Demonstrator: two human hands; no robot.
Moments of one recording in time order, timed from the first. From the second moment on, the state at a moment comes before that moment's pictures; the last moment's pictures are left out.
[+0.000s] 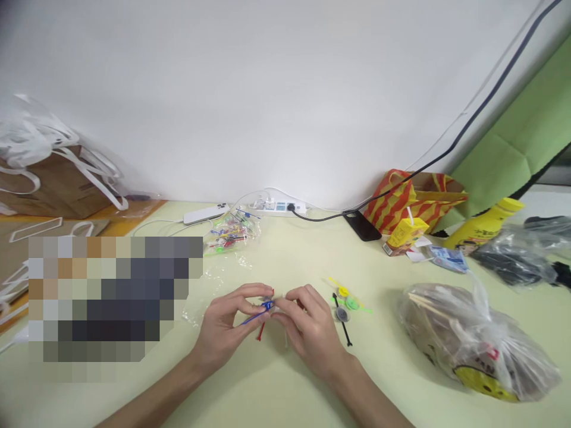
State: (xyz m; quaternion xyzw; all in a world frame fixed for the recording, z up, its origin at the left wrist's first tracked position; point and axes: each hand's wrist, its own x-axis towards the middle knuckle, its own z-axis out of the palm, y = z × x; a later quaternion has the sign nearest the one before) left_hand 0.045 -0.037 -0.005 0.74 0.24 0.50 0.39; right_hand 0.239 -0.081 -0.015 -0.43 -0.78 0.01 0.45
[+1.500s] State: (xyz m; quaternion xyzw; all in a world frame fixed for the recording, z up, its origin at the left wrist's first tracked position) left_hand 0.038 -0.030 -0.005 0.72 0.27 0.43 0.47; right_hand 0.235 -0.080 -0.005 -0.46 -0.59 0.44 0.49
